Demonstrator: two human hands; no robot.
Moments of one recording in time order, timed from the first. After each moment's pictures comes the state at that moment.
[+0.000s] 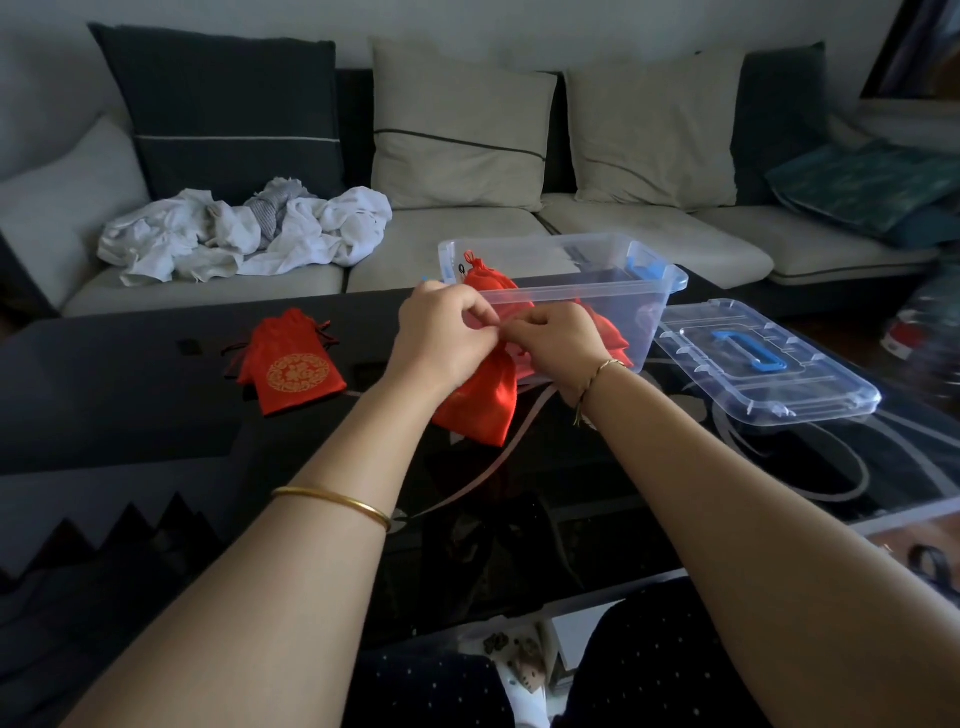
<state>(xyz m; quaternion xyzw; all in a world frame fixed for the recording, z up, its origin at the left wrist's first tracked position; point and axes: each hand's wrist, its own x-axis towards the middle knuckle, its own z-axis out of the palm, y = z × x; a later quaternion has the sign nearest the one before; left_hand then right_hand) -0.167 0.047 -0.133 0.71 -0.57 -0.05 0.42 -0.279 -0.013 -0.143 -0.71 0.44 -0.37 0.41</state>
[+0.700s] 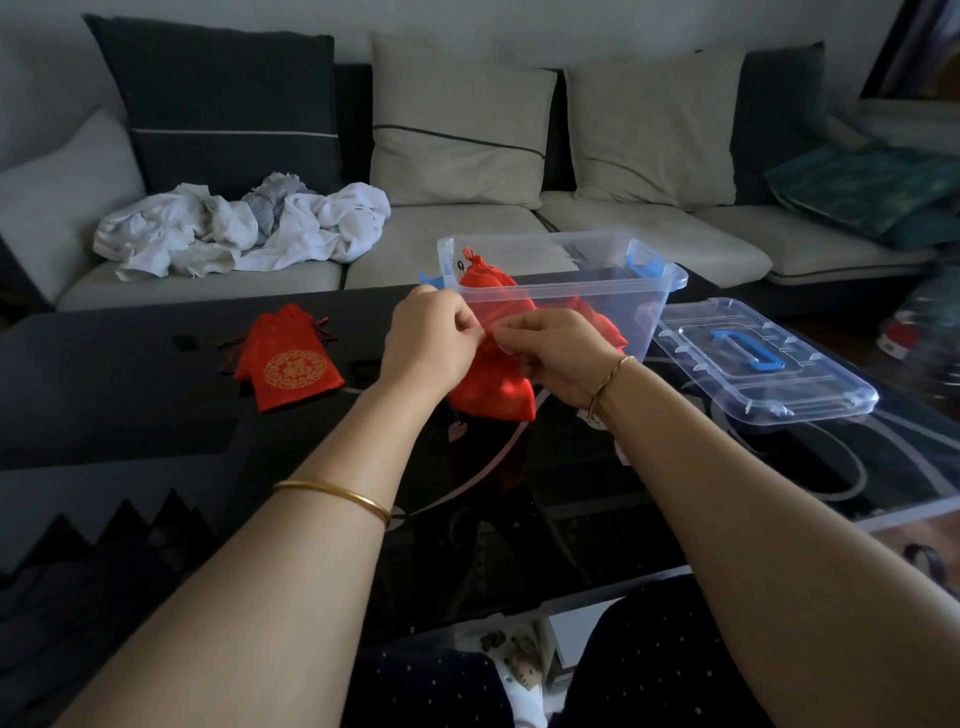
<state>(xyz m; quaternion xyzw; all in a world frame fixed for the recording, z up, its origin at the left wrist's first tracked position) -0.160 0.041 -0.141 0.73 -0.56 -0.01 0.39 -0.283 -0.018 -0.150 -0.64 0.37 -0.33 0.59</state>
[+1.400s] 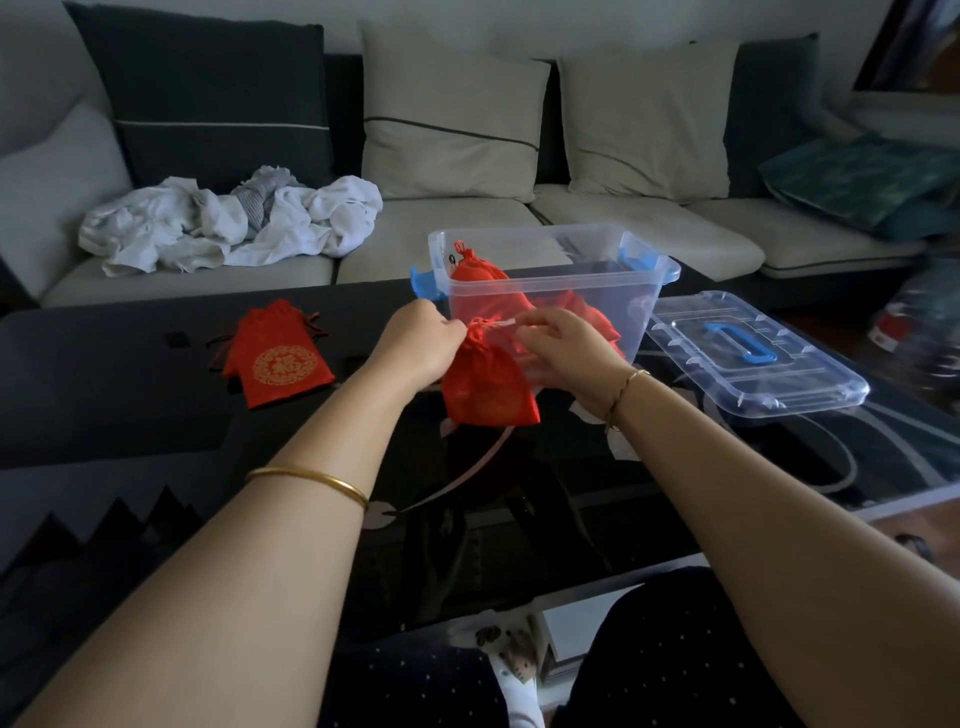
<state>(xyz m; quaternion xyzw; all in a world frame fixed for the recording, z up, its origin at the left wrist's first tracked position) -0.157 0.041 -0.138 0.76 -0.51 -0.18 0.36 -0.303 -0.028 -0.165 -0.69 0.42 -0.32 0.50</state>
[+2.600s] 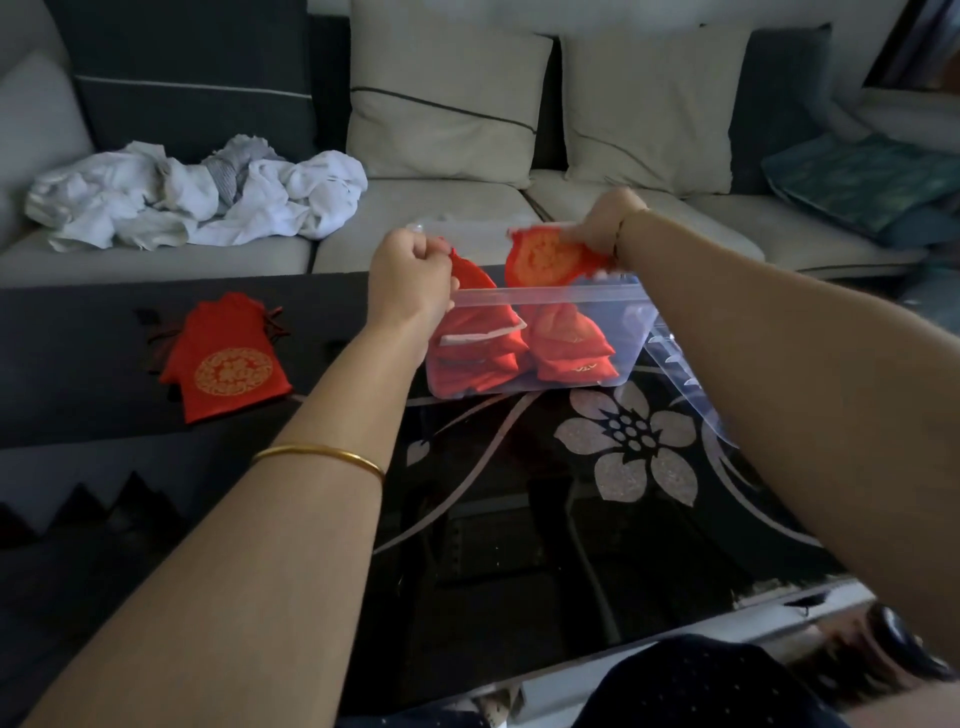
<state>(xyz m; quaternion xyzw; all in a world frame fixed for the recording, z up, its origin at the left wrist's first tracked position) -0.161 -0.032 -0.124 0.64 -0.38 -0.20 0.64 -0.298 -0.180 -0.083 -0.75 0.59 -0.22 0.22</state>
